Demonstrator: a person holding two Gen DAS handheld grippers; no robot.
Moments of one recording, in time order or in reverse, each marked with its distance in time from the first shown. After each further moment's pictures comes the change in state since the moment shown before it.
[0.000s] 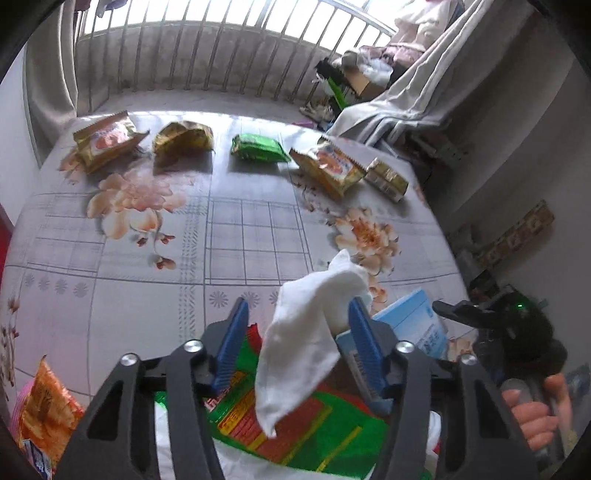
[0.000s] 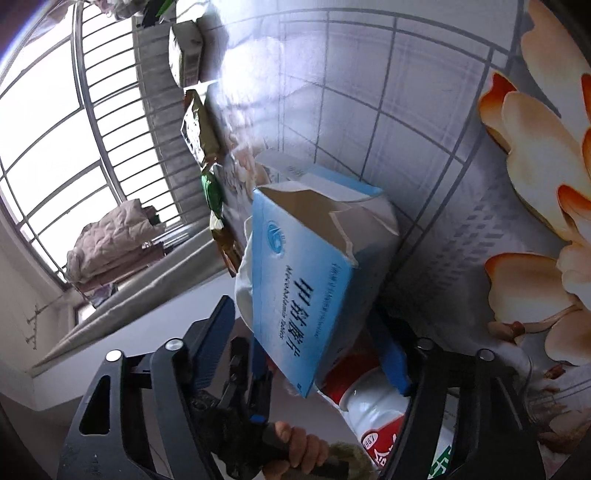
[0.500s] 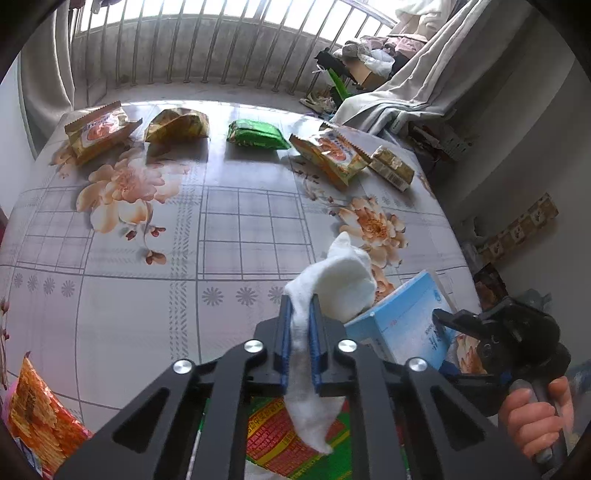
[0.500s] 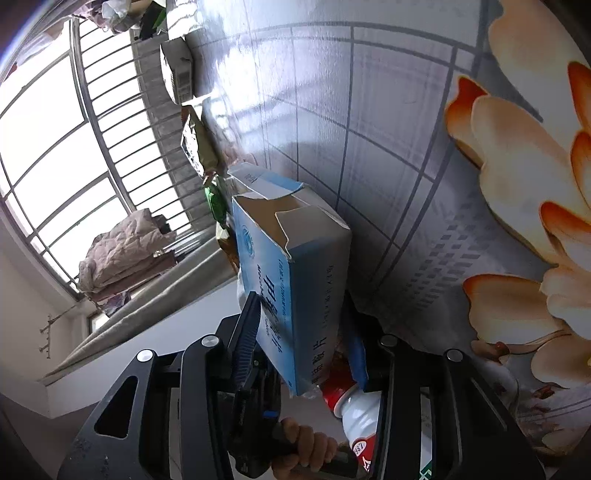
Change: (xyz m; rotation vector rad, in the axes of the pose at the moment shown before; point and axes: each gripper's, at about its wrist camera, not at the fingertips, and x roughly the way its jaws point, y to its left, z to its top) left arm 0.011 0.000 0.000 0.006 0.017 -0.002; right arm -0.016 -0.018 -0.001 0.036 -0.008 0.059
